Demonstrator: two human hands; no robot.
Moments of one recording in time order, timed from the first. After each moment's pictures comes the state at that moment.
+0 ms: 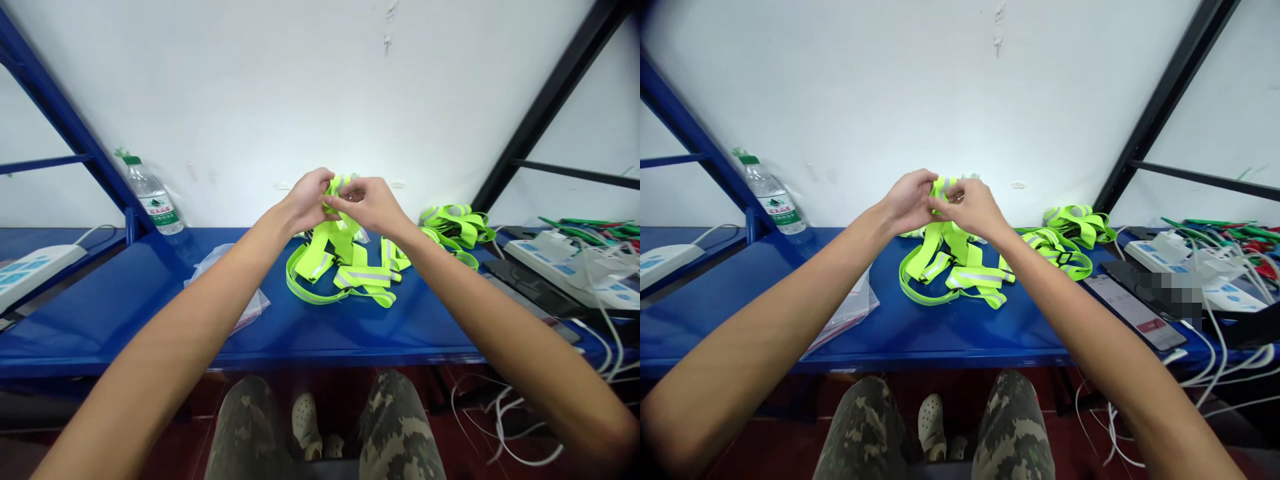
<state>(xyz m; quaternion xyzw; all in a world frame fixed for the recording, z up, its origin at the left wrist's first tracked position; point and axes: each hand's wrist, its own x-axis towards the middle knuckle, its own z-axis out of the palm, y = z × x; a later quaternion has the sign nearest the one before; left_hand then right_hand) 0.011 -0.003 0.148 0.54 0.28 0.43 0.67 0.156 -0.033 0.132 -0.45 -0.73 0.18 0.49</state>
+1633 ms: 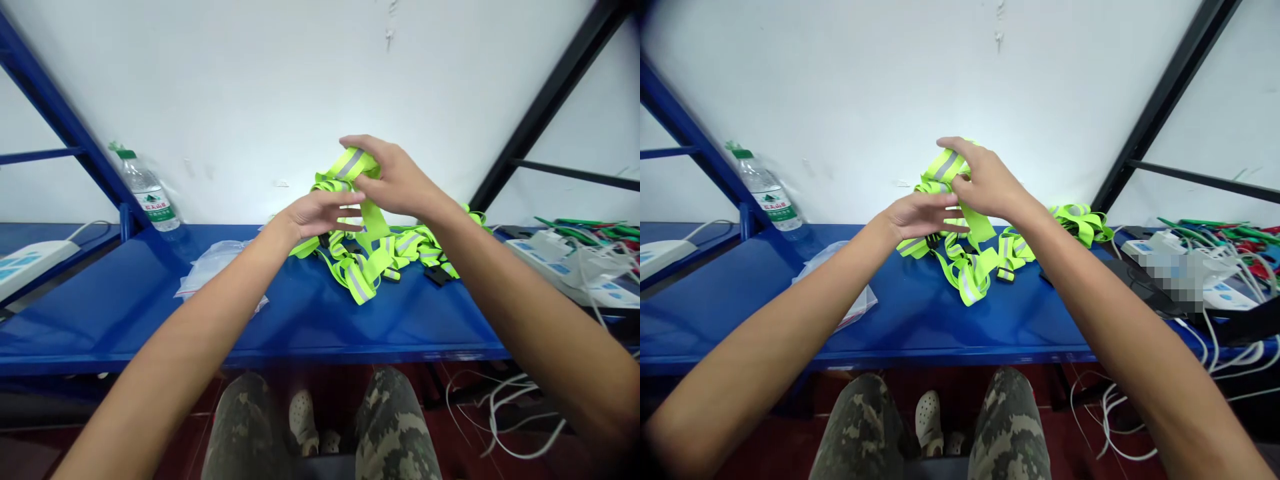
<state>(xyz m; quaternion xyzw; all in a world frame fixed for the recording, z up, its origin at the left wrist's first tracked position) 0.013 -0.009 0.131 0.61 0.16 0.32 0.70 0.180 -0.041 0.168 -0.36 -0.83 -0.02 0.42</state>
